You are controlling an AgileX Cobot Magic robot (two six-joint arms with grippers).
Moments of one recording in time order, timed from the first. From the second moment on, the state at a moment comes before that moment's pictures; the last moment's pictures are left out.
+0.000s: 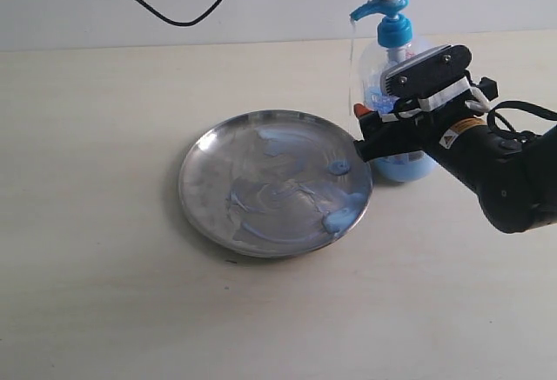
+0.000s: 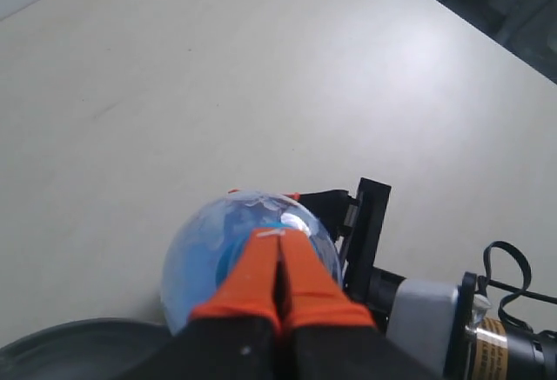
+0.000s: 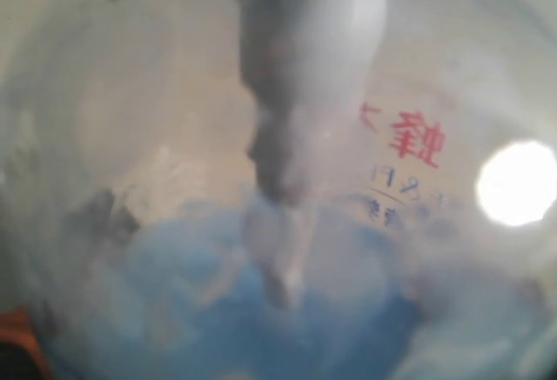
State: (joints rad) left arm -0.68 2.19 -2.09 -0.57 0.88 0.39; right arm 0.38 1.93 -0.61 0.13 -0.93 -0.32
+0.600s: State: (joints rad) left arm -0.69 2.21 -2.10 -0.57 0.87 0.37; right arm 0.38 1.93 -0.61 0.14 -0.93 -0.31
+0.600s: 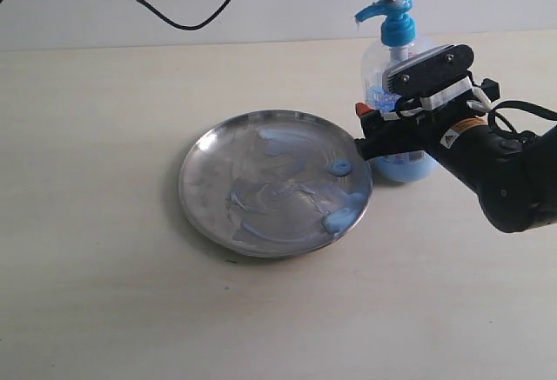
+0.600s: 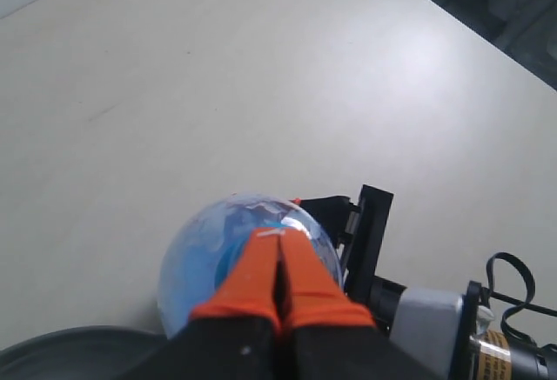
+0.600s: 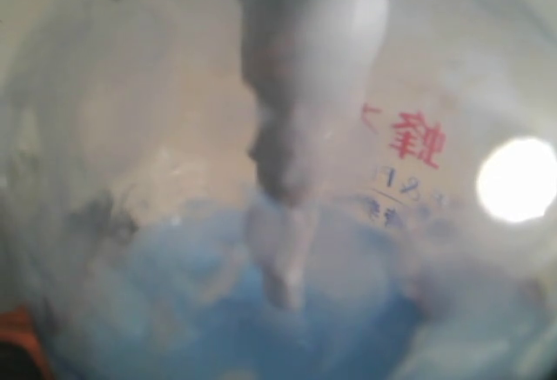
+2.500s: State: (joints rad) left arm -0.58 2.04 -2.14 -0.42 0.97 0.36; right arm 0.34 1.90 -0.61 0.29 -0.96 -0.13
